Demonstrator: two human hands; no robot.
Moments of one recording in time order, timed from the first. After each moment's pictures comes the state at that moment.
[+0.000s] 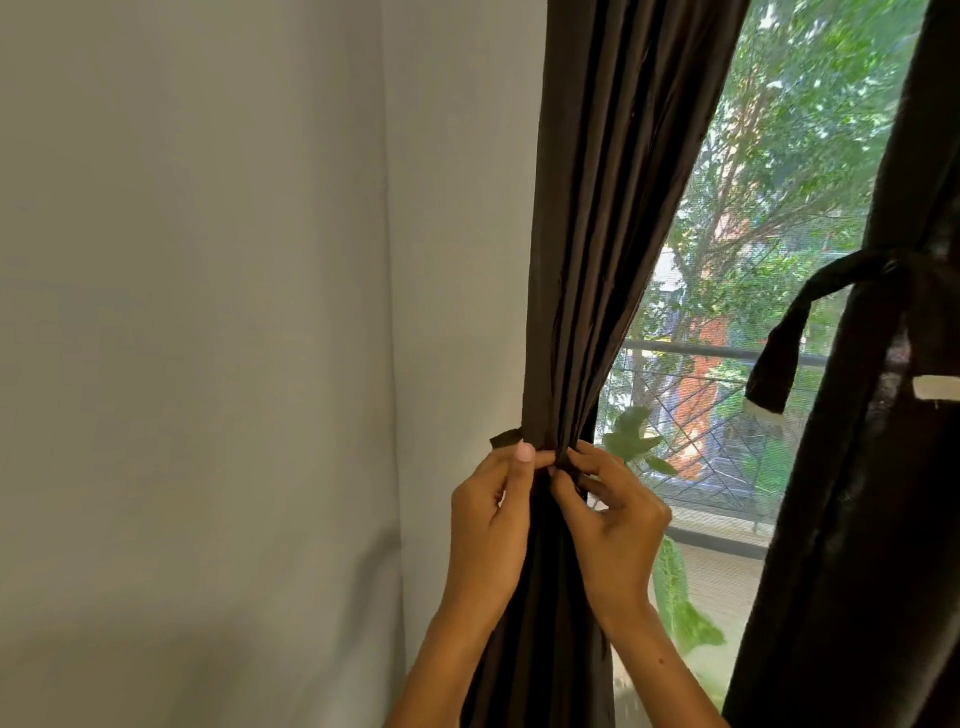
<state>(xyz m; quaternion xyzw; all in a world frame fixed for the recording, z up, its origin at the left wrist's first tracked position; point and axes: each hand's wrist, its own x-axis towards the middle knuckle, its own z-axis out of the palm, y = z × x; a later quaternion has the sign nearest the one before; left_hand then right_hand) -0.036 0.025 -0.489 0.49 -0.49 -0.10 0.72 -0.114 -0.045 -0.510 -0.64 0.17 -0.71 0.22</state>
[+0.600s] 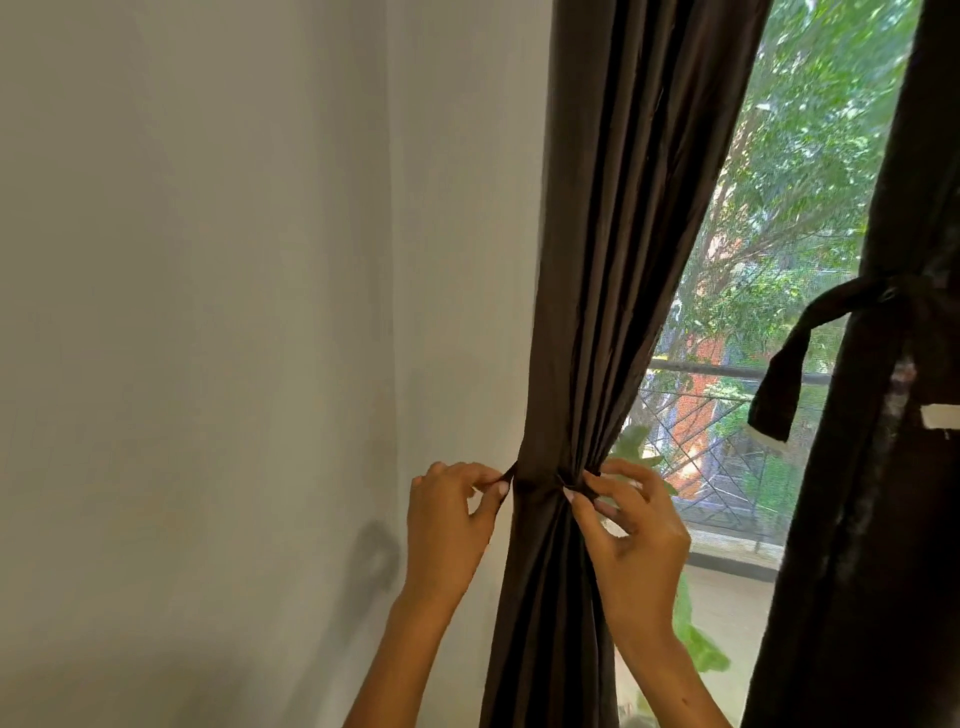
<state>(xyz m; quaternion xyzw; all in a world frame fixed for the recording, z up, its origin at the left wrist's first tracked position) 0.018 0.014 -0.486 0.67 -0.50 0.09 0.54 -0.121 -0.049 -0.506 -0.66 0.19 -0.70 0.16</state>
